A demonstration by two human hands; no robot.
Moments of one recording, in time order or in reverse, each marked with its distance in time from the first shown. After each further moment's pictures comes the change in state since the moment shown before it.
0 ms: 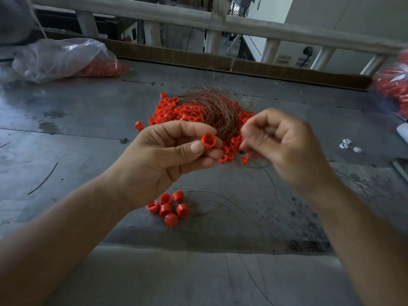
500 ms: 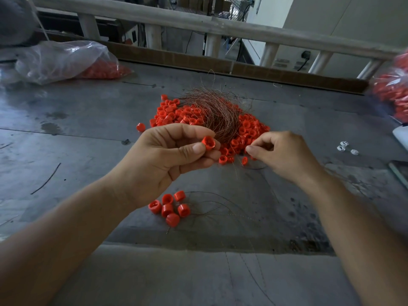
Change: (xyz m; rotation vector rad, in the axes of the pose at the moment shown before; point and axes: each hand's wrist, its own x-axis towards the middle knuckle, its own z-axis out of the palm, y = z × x) left_hand 0.000 -0.001 -0.002 0.026 0.073 -0.015; right_hand 0.015 0.047 -0.015 -0.614 -0.010 0.184
